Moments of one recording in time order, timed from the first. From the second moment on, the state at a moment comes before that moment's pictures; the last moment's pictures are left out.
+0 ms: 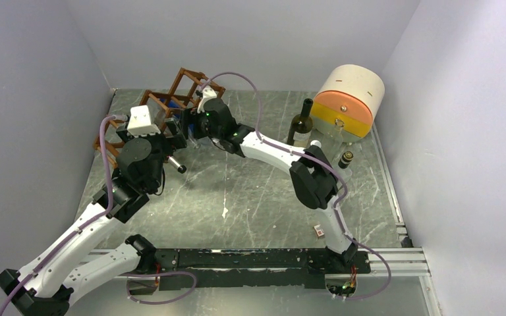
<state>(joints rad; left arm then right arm) -0.66 0.80 0.88 -0.11 -0.75 -0.20 0.85 2.19 1.80 0.10 -0.06 0.45</state>
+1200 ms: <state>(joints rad) -0.66 0.81 0.88 -0.11 -0.74 -0.20 0.85 2.12 1.72 -0.02 -0.14 0.38</state>
